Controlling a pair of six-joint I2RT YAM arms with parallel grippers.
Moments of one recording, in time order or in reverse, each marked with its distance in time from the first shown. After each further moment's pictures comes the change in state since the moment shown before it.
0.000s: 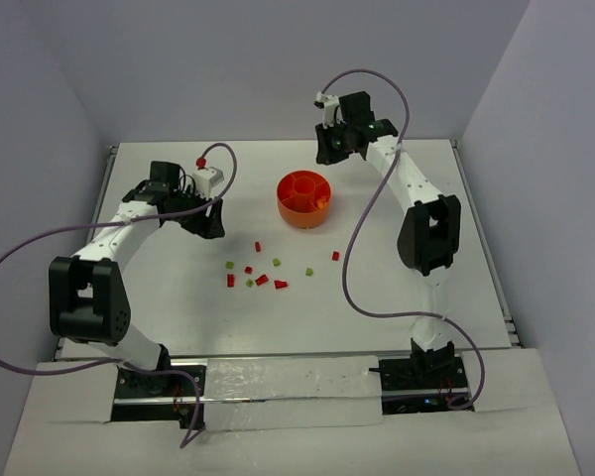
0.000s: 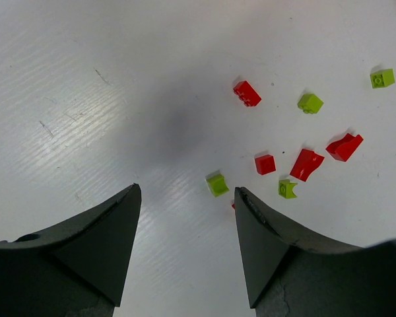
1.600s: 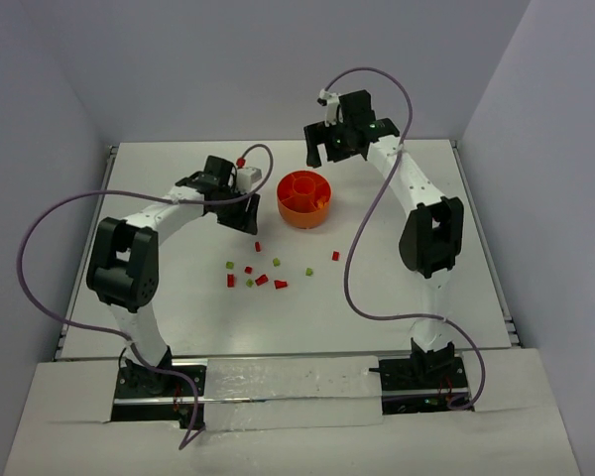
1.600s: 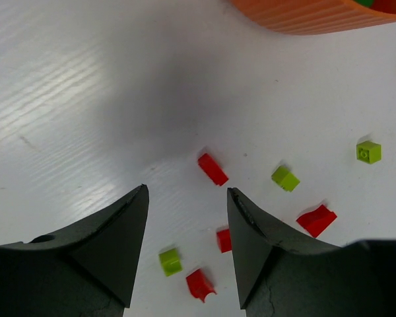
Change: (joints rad) left arm -0.220 0.276 0.189 0.043 -0.167 -0.269; right arm 0.005 -0.025 -0.014 -0.006 0.057 0.064
